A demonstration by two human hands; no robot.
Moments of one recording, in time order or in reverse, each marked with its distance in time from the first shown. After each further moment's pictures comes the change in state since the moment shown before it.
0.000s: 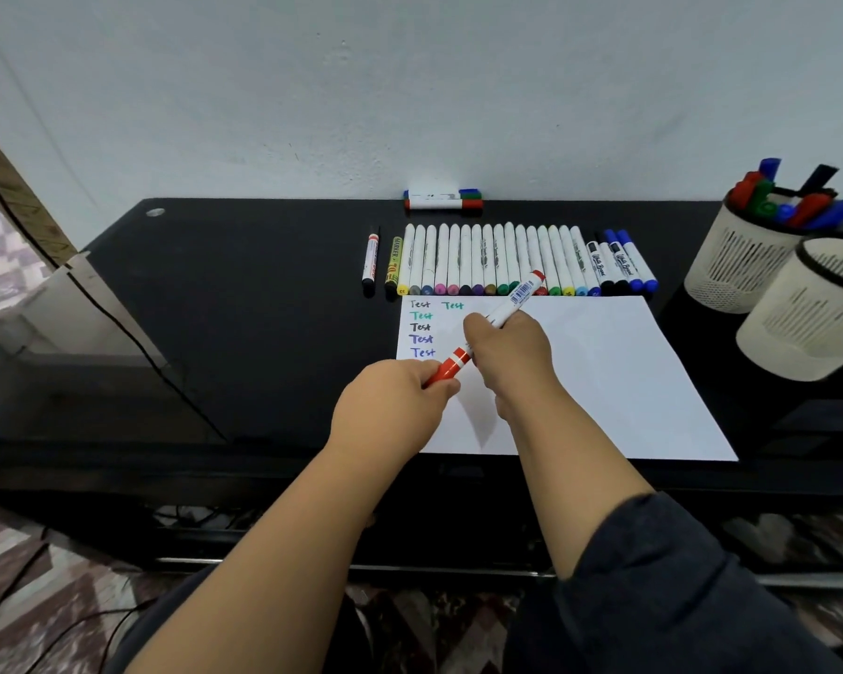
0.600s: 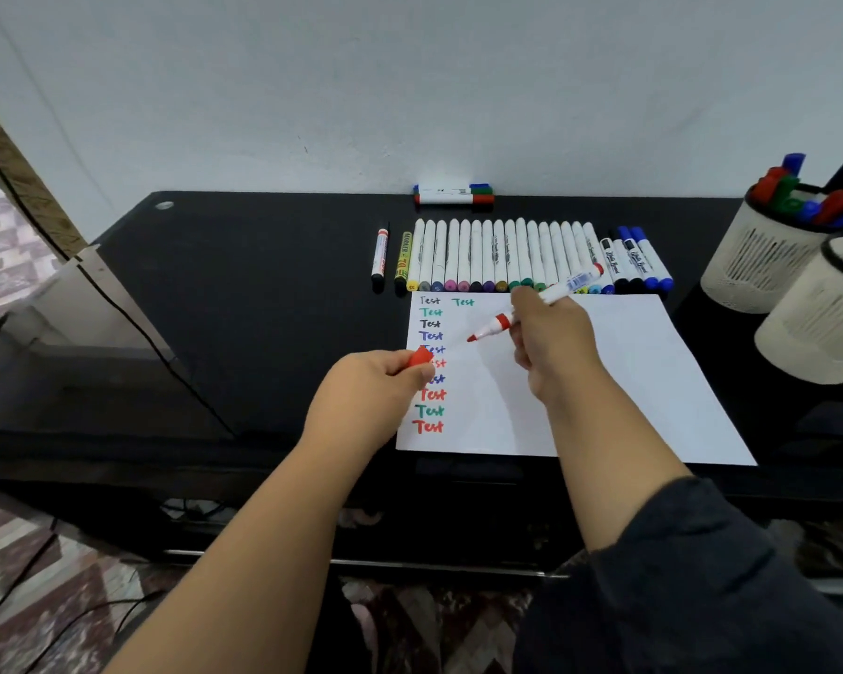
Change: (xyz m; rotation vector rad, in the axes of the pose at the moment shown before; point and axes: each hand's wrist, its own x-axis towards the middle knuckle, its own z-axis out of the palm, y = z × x) left_hand 0.002 -0.023 -0.014 -0.367 -0.007 -0.134; right_hand 0.023 0.001 -0.016 0.325 0.052 0.102
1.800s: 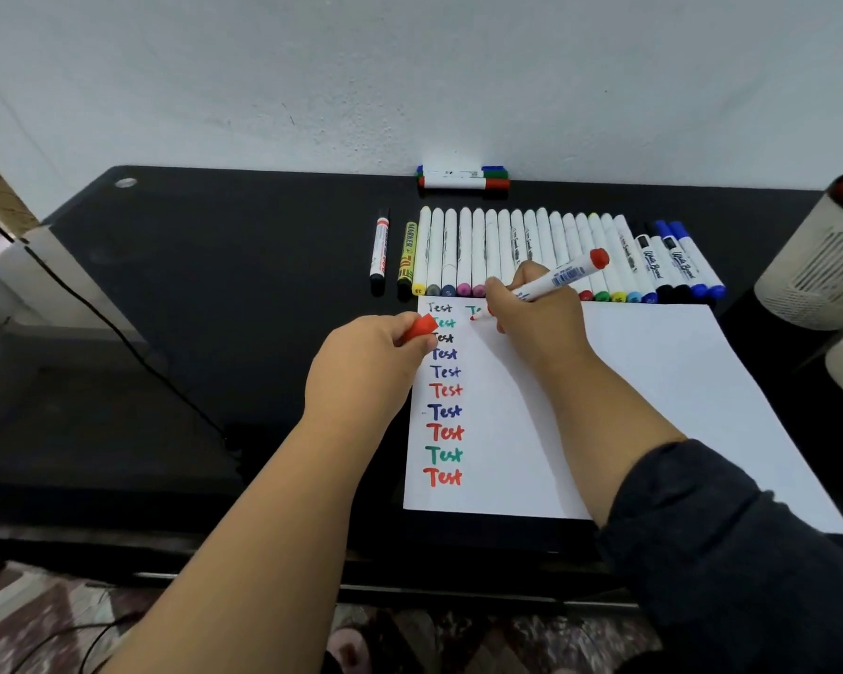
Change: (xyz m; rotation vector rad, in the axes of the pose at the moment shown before) left_hand 0.082 0.000 0.002 0.235 0.104 0.086; right_hand 0.071 0.017 0.034 -0.470 -0.072 -0.373
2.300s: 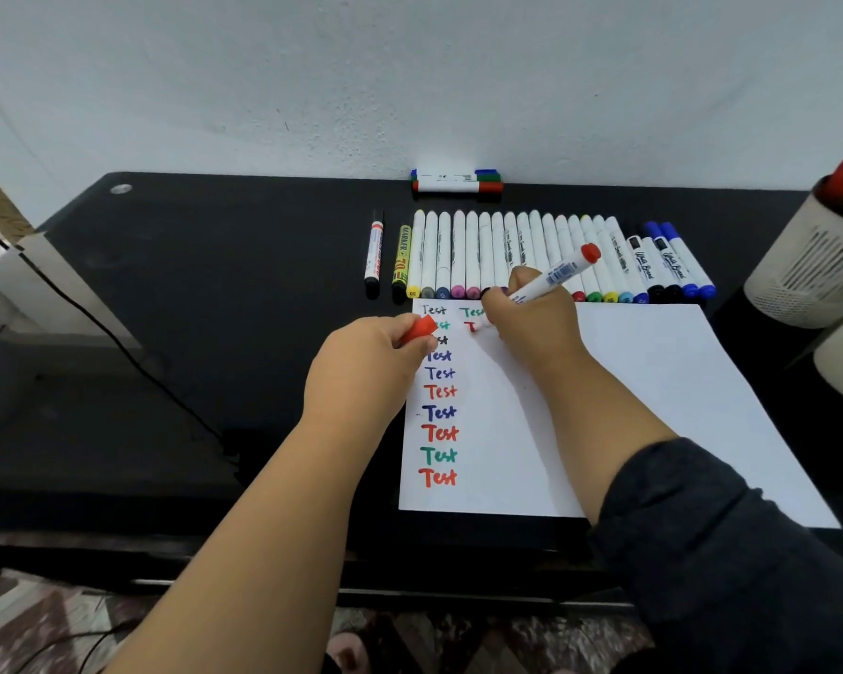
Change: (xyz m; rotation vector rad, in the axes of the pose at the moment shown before) left_hand -0.002 0.001 0.002 -0.021 0.025 0.018; right_hand -0.002 0.000 -0.003 0.024 -0.002 0.002
